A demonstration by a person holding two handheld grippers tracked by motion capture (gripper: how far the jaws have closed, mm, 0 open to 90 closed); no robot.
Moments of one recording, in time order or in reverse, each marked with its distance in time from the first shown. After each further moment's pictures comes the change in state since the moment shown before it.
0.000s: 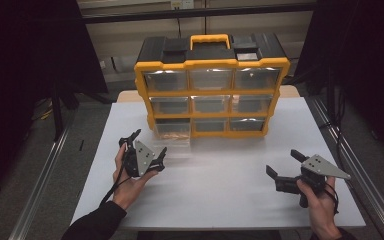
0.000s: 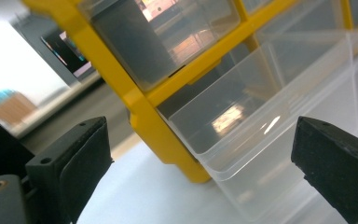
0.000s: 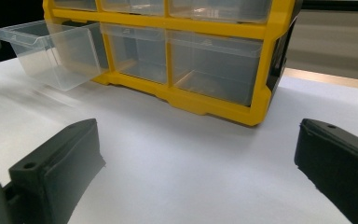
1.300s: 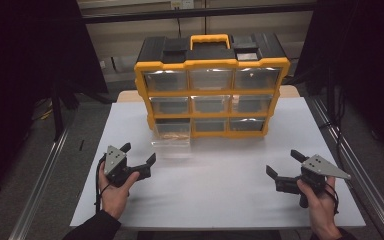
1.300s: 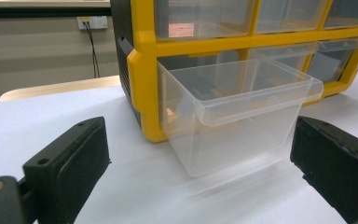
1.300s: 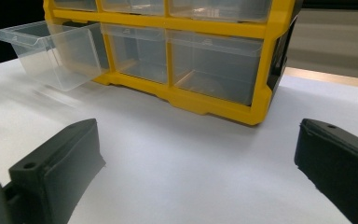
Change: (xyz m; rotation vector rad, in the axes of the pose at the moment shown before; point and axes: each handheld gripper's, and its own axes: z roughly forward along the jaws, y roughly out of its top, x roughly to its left) left arm 0.022 -0.024 -0.037 -0.006 -0.126 -0.493; right arm 0.000 0.000 0.000 0.002 0.003 0.006
